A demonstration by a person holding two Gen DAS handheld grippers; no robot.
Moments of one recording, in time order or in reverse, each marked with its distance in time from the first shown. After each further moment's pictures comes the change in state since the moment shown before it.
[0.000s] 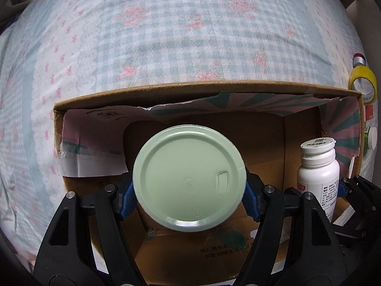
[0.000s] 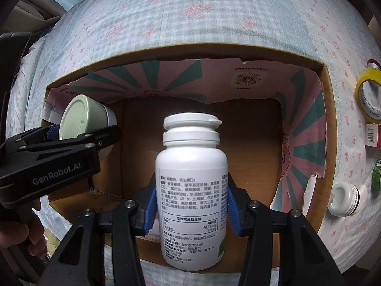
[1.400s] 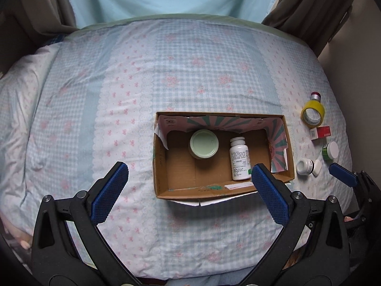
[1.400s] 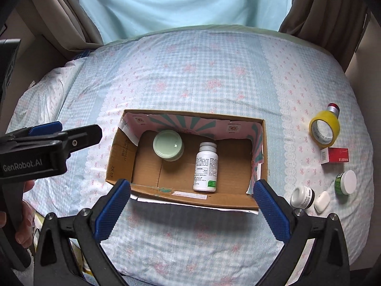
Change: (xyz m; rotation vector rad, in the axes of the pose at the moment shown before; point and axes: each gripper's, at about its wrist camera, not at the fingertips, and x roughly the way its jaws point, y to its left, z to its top) left arm -0.224 0.025 -0.121 -0.071 -0.372 -0.011; right arm -0.186 0.035 -0.092 -0.099 -0.374 -0.018
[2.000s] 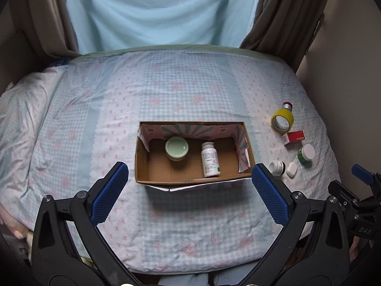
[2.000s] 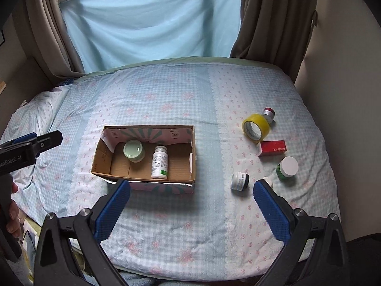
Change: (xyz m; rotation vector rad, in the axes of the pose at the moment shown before) left arm -0.098 -0.079 -0.057 0.036 -0.170 -0.022; right arm -0.136 -0.082 -0.071 0.097 -0.153 -0.156
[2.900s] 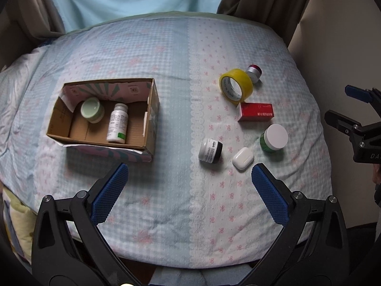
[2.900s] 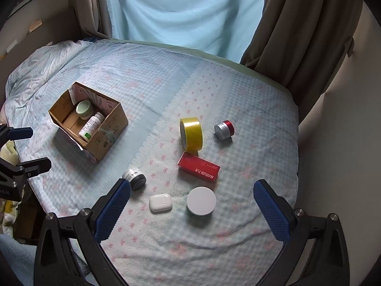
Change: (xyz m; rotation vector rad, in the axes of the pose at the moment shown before) left arm 0.114 -0.285 -0.058 -0.064 0.134 0.071; right arm 0.095 -0.261 0.044 -0.506 0.011 0.126
